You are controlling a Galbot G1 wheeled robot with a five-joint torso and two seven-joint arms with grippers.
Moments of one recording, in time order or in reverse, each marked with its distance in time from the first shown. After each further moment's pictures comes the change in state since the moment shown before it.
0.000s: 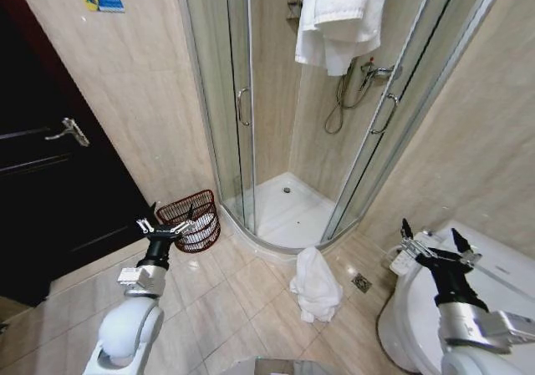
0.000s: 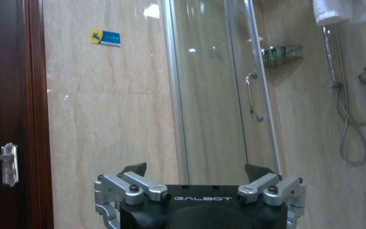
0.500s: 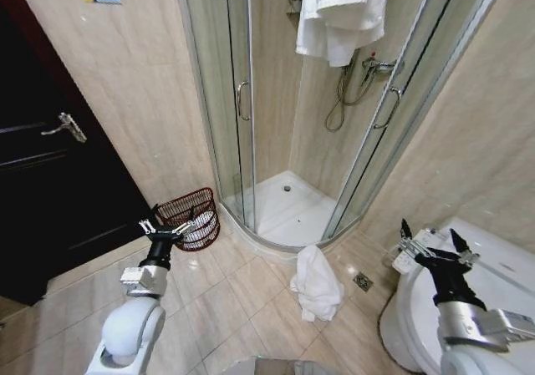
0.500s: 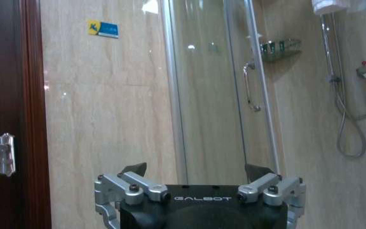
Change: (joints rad) left arm -0.006 -0.001 0.010 0.008 0.004 0.005 0.001; right arm 0.004 -0.015 0.008 0.001 0.018 -0.016 0.004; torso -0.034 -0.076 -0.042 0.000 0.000
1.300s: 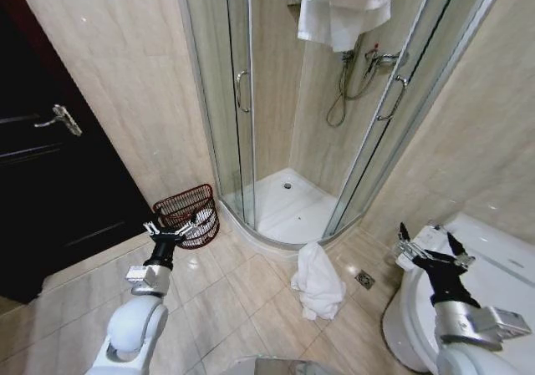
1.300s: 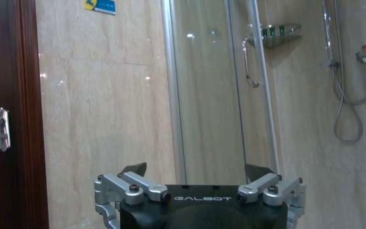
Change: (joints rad) left arm -0.021 0.005 0.015 0.058 -0.013 -0.004 0.004; right arm 0.018 -0.001 0.002 -0.034 -0.014 -0.018 0.006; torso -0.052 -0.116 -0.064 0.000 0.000
